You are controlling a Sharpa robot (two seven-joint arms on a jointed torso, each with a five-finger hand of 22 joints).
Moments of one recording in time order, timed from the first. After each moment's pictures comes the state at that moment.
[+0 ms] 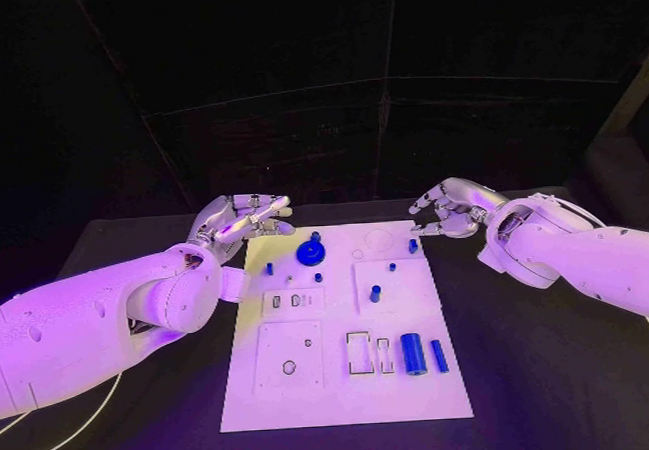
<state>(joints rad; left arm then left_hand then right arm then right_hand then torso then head) 1.20 -0.88 -0.03 1.55 -0.04 -0.37 0.40 1.35 0.04 0.00 0.08 0.07 0.92 0.22 0.14 0.07 1.03 0.16 0.14 0.07 1.14 0.10 0.25 0.23 0.18 0.93 0.22 0.34 0.12 1.25 -0.83 -0.03 1.32 -1.22 -0.36 0.03 1.40 -0.07 0.05 0.12 0.22 0.91 0.15 0.10 0.07 1.39 0.06 1.33 1.31 1.46 -0.01 1.54 1.31 0.08 1.43 0.09 1.42 1.25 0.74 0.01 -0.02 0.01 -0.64</state>
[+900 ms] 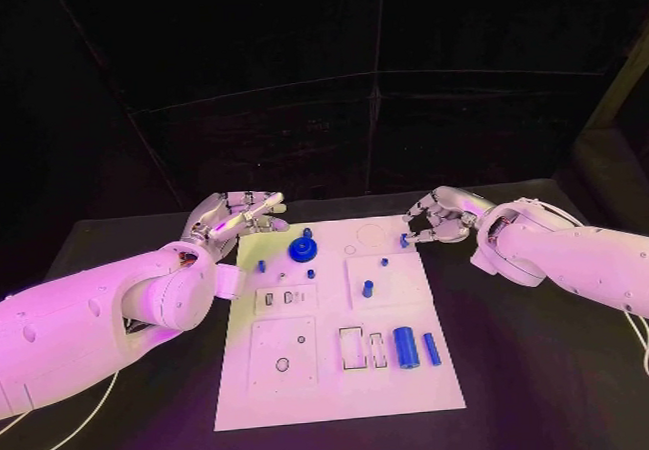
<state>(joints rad) 1.20 -0.86 -0.04 1.53 -0.04 -0.37 0.40 1.35 0.04 0.00 0.08 0.07 0.92 0.22 0.14 0.07 1.03 0.16 0.14 0.07 1.14 0.10 0.25 0.23 0.18 0.93 0.22 0.34 0.12 1.21 -0.79 -0.03 1.21 -1.18 -0.30 0.12 1.41 -0.07 0.04 0.11 0.23 0.90 0.15 0.10 0.07 1.39 0.07 1.33 1.31 1.46 -0.01 1.54 1.31 0.08 1.43 0.09 1.42 1.25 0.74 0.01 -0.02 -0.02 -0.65</state>
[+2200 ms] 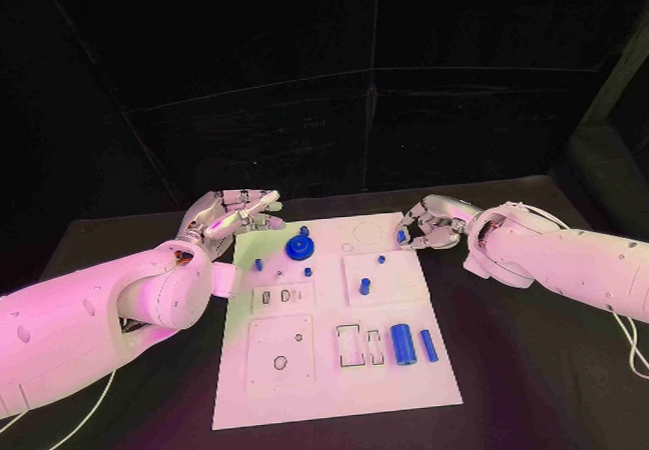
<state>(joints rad) 1.20 -0.86 -0.04 1.53 -0.03 -0.37 0.40 1.35 0.04 0.00 0.08 0.07 0.92 0.22 0.14 0.07 1.03 0.16 0.14 0.07 1.14 0.10 0.25 0.23 0.18 0.93 0.22 0.34 0.12 1.18 -0.75 -0.03 1.17 -1.21 -0.25 0.12 1.44 -0.04 0.05 0.10 0.24 0.94 0.15 0.12 0.07 1.40 0.06 1.34 1.31 1.46 -0.01 1.54 1.31 0.08 1.43 0.09 1.42 1.26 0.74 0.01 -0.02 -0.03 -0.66</state>
